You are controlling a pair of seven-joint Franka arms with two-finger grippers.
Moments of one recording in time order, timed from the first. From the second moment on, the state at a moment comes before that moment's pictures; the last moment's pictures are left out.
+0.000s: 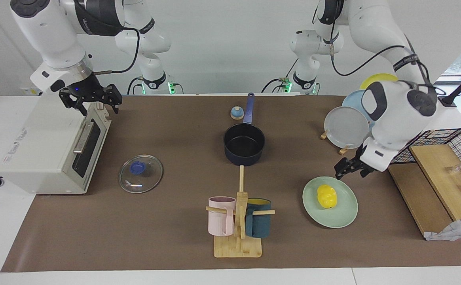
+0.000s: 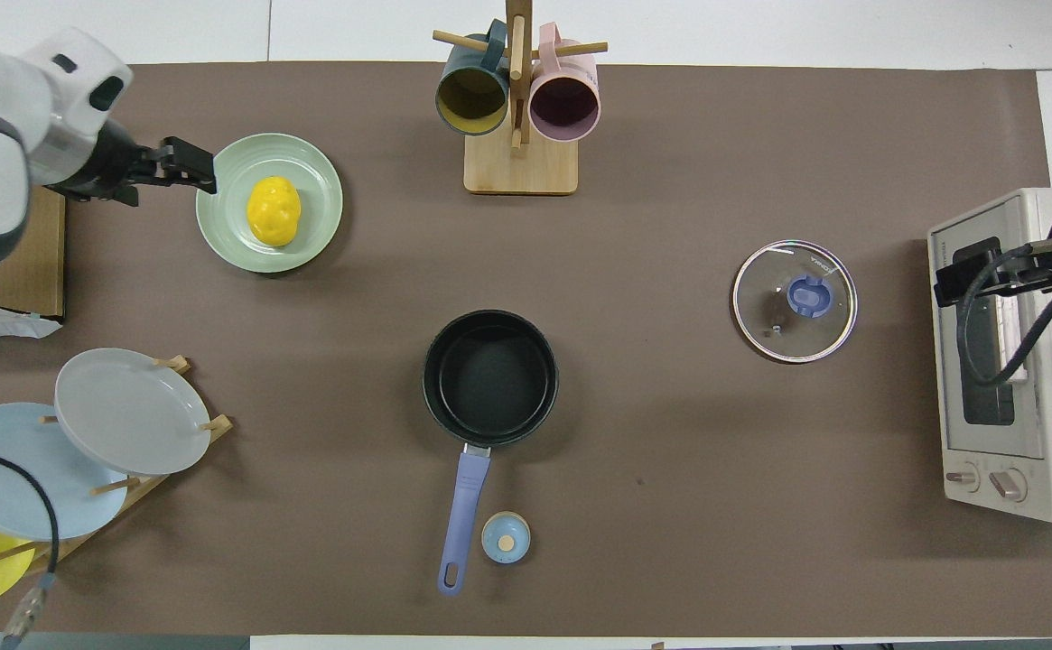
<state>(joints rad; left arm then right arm) -0.10 0.28 0.03 -1.51 -0.10 1.84 -0.10 -0.02 0.00 0.02 -1.62 -0.04 1.55 -0.11</state>
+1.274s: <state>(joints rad) -0.01 -0.06 -0.07 -1.69 -0.03 1.59 -0.09 -0.02 0.00 0.02 -1.62 -0.04 1.55 -0.11</state>
